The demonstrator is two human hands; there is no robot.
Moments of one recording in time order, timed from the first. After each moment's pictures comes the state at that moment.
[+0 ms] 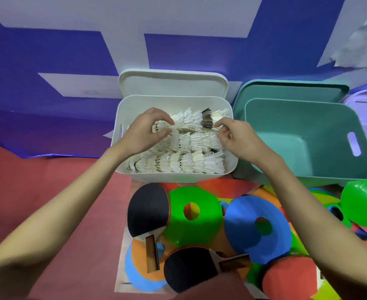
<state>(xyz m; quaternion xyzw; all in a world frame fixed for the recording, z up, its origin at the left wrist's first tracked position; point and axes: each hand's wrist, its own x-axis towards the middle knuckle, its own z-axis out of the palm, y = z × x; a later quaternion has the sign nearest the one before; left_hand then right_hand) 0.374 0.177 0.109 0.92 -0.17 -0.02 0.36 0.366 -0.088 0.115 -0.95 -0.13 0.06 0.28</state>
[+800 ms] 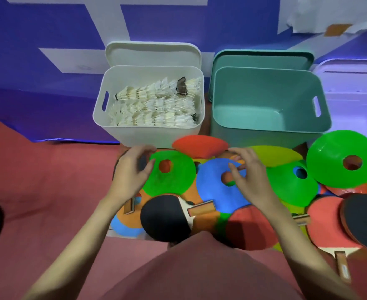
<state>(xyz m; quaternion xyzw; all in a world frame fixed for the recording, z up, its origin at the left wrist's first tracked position) 0.147 0.096 0.089 0.92 -0.04 0.07 0.38 0.154 -0.202 0.079 -0.90 -0.08 -0.02 0.42</state>
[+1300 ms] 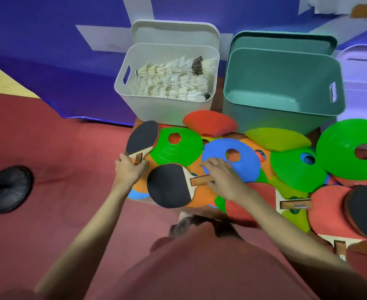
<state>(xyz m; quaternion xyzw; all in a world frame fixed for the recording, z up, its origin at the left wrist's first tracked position) 0.067 0.107 0.025 0.85 0.40 -0.07 0.34 0.101 -0.170 0.037 -0.92 -0.30 0.17 0.19</state>
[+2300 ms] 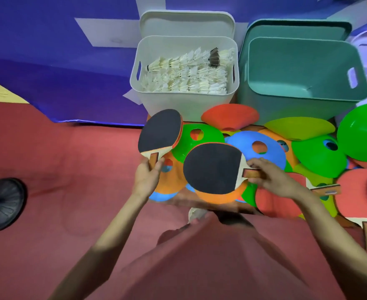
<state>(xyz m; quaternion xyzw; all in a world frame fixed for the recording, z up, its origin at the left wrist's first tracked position) 0.052 0.149 0.019 0.81 0.29 -0.08 0.51 0.088 -0.205 0.018 -0.91 -0.17 0.22 0.32</state>
